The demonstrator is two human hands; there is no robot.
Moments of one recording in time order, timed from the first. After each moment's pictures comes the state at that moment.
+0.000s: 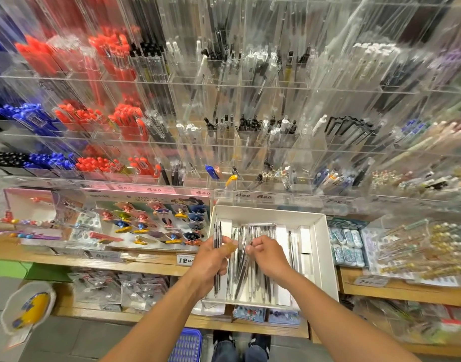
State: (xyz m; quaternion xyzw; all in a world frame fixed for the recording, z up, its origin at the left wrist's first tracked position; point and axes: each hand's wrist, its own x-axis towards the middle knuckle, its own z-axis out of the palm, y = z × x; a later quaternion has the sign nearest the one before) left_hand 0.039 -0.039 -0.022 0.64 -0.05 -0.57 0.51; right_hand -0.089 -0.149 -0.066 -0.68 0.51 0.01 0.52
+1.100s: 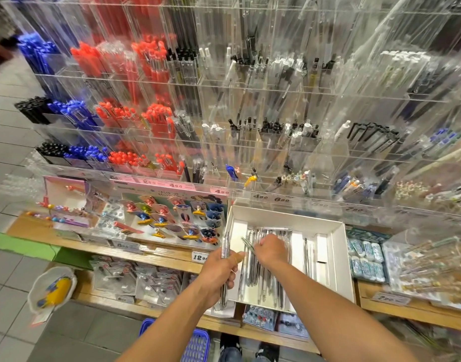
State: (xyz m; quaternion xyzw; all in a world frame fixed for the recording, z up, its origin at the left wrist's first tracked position) left_hand 0.028 -0.015 -0.020 0.67 -0.01 -0.54 0.50; right_hand -0.047 -0.155 -0.092 -0.74 0.56 0.08 0.37
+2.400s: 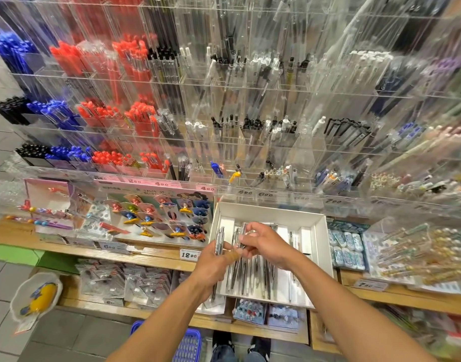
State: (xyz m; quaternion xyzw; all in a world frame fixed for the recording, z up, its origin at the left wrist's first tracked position) left_hand 0.016 -0.021 -0.009 0.70 -0.08 -0.52 0.48; right_hand -0.082 -0.162 -0.018 -0.58 0.33 0.02 0.75
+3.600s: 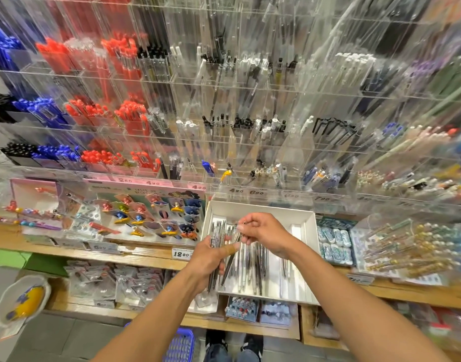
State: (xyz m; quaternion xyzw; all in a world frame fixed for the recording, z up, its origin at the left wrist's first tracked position) left_hand 0.019 -0.031 -0.009 0.67 -0.05 -0.56 0.49; right_hand -0.088 -0.180 -0.008 -0.60 0.33 -0.04 0.72
